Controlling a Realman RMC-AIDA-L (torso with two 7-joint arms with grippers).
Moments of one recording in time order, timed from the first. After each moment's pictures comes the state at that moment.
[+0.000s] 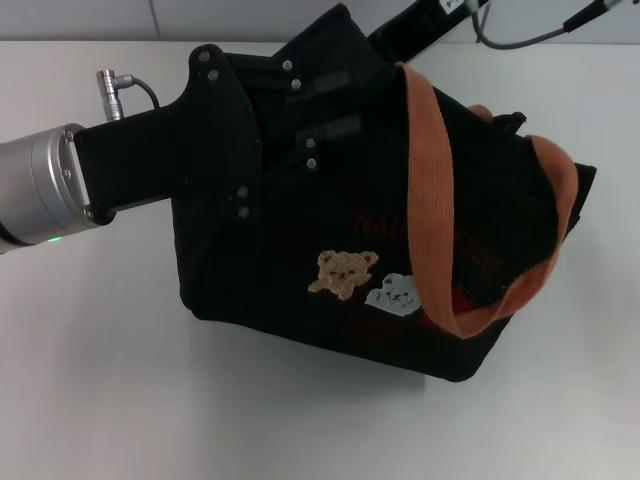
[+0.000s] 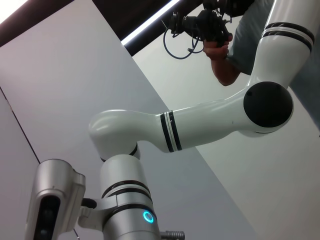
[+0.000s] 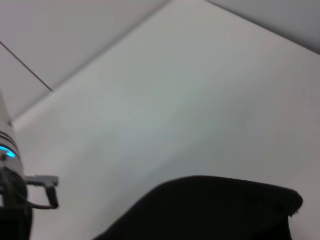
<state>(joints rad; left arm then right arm) -0.60 -2.08 0.77 0.46 1.56 1.93 -0.46 1.15 2.01 -1.00 -0.97 -2.36 -1.70 2.56</state>
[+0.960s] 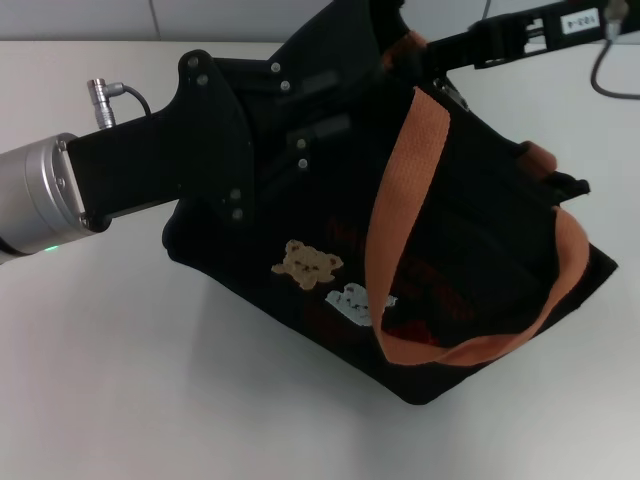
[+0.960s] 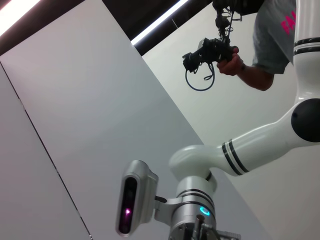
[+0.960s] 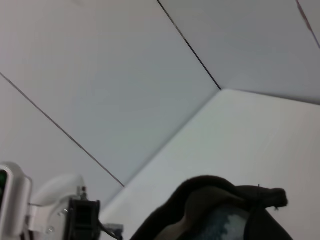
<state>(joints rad) -0.58 -2.08 0.77 0.44 1.54 1.93 -0.43 0.79 2.00 -0.88 -1.02 -1.95 -1.71 2.39</state>
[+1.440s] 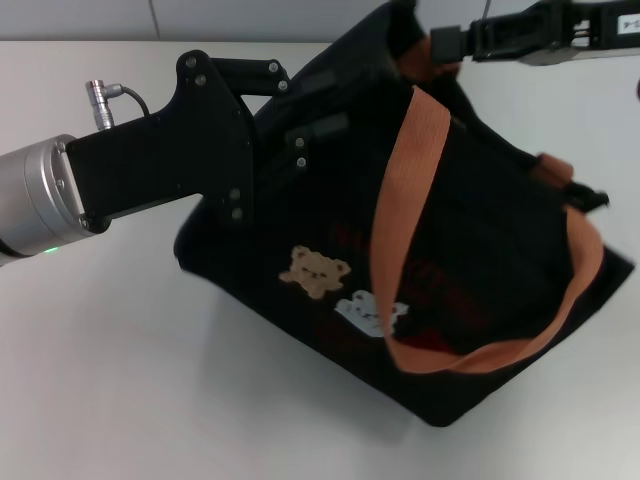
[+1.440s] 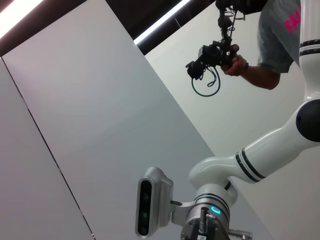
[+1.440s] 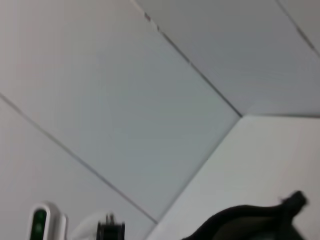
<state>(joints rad) -0.58 -2.08 0.77 0.43 1.53 1.92 -0.43 0.73 1.97 -0.80 -0.88 -1.82 -1.74 2.34</state>
